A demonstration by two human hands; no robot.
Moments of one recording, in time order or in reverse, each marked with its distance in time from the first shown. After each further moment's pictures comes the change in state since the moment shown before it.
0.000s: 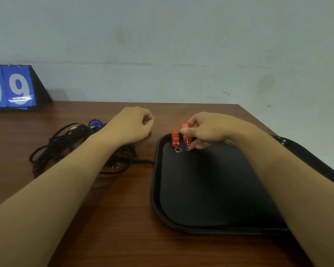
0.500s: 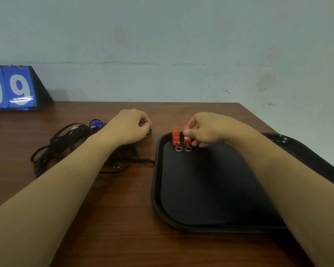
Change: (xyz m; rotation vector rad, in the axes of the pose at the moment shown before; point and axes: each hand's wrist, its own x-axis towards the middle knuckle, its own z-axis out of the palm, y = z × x) left_hand 0.002 -0.013 0.005 0.011 -0.023 -0.027; right_hand 0.009 0.002 0.003 -0.208 0.053 0.003
